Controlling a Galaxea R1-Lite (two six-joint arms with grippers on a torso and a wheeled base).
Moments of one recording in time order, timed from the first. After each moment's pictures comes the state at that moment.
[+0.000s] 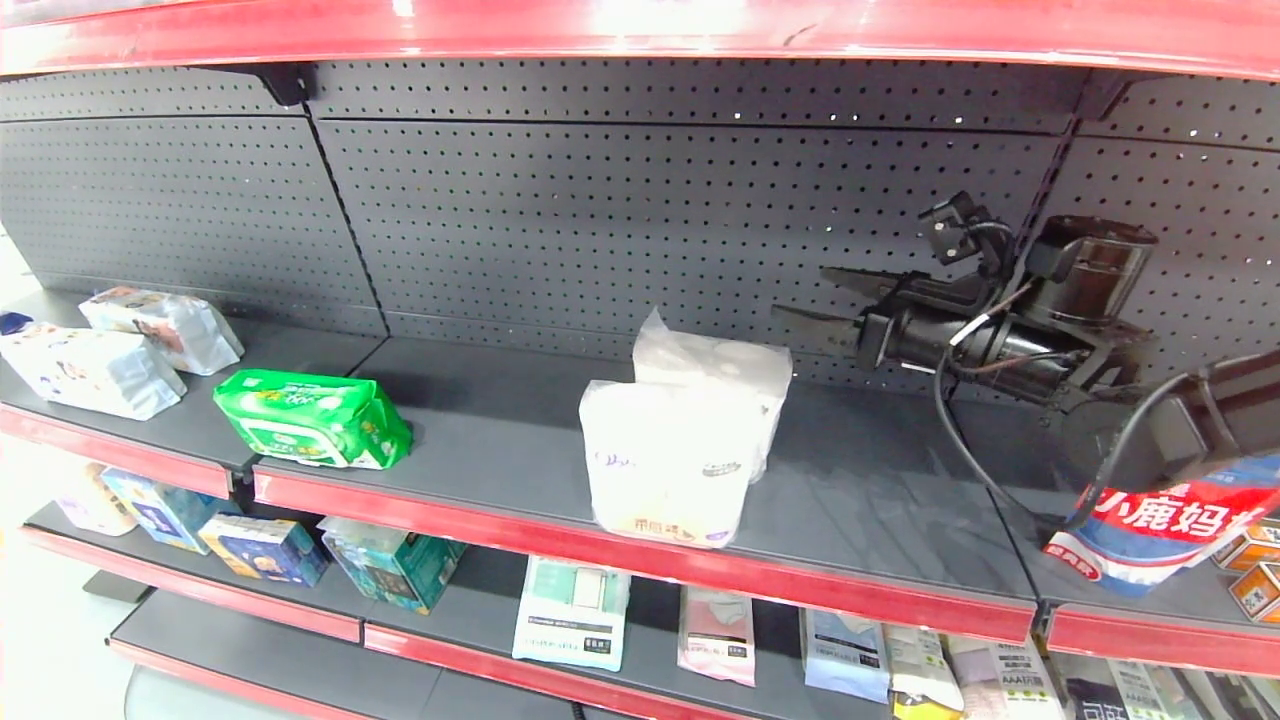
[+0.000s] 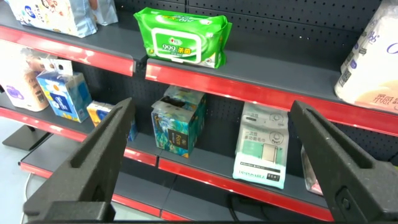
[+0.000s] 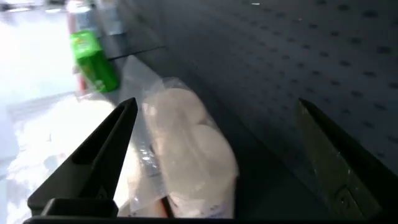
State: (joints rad) left arm 0.00 0.00 0.00 0.00 0.09 -0.07; right arm 0.24 1.91 -0.97 -0.96 0.55 -0.06
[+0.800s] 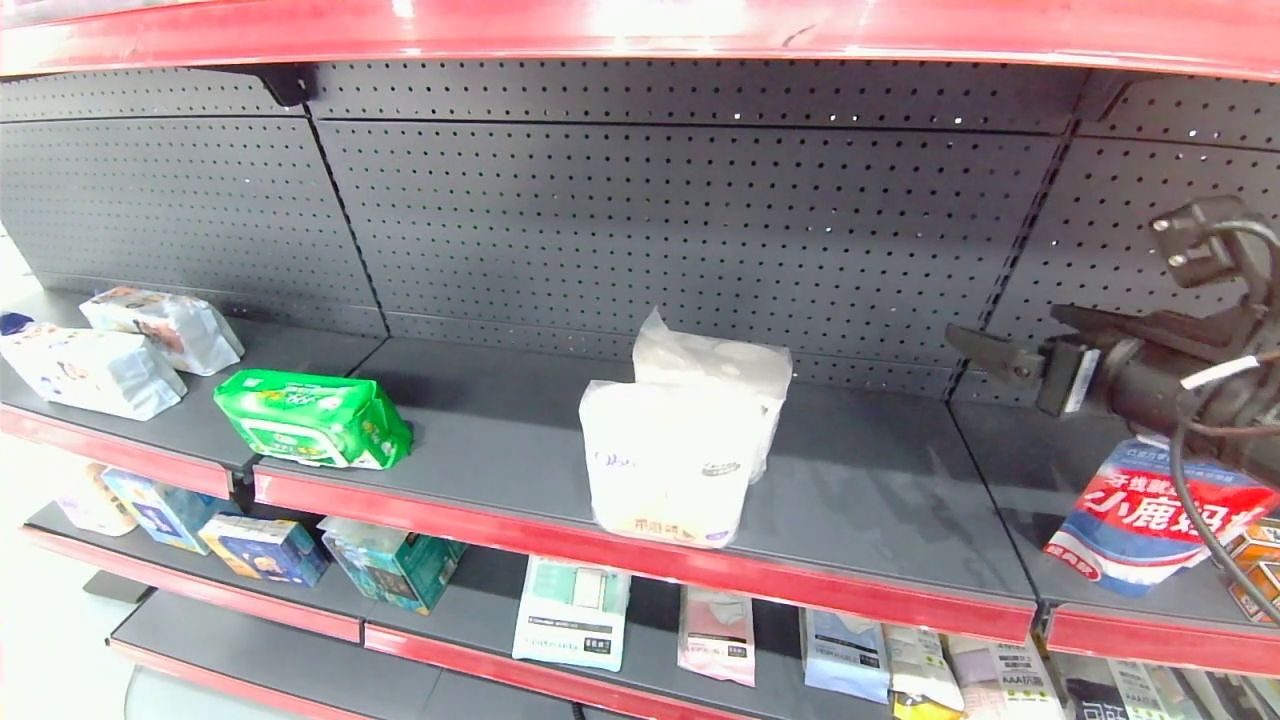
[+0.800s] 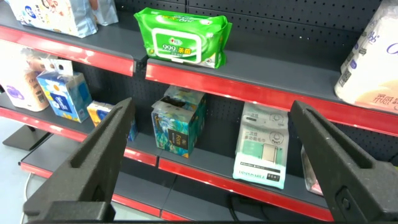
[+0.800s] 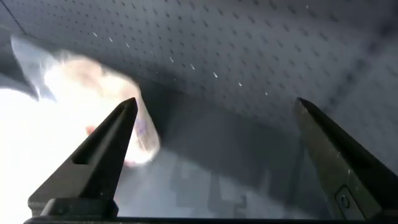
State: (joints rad) left arm 0.00 0.00 0.00 0.00 0.09 -0.07; right arm 0.21 1.38 -0.62 -0.65 0.00 -0.06
